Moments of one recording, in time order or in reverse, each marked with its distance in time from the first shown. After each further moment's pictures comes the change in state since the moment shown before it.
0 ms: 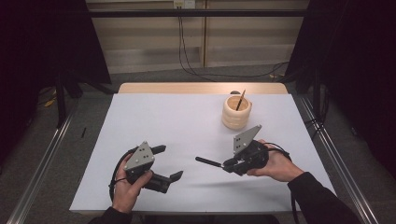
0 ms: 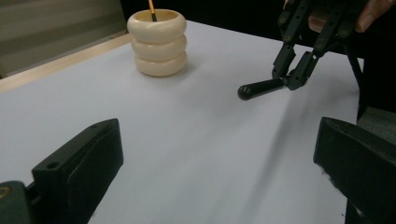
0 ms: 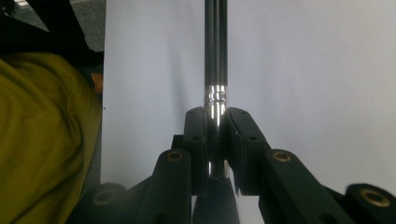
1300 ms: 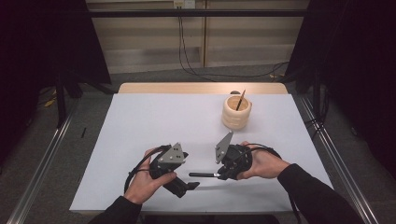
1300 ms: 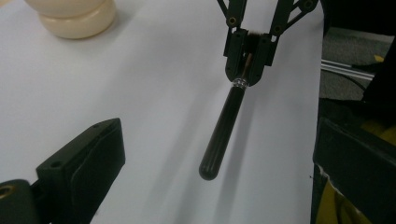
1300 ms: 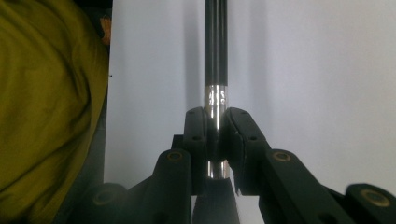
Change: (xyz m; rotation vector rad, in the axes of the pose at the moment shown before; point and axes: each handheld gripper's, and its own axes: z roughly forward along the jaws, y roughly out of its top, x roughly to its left) left arm -0.015 0.021 0.049 0.290 -0.202 0.124; right arm 0.006 0.026 0.033 0.262 0.089 -0.079
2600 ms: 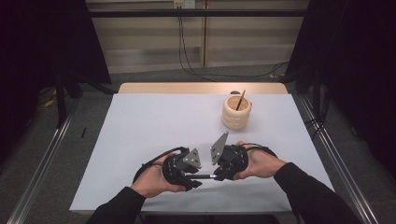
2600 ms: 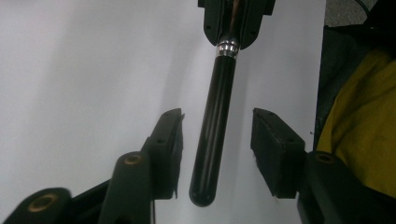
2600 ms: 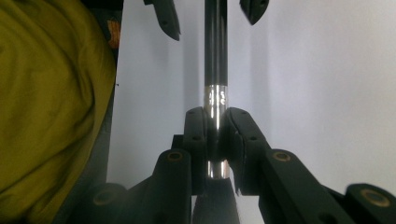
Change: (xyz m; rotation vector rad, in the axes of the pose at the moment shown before) left arm -0.002 0.017 0.029 0.308 -0.081 0.090; right arm 0.001 0.011 0.003 -0.010 0.016 -0.057
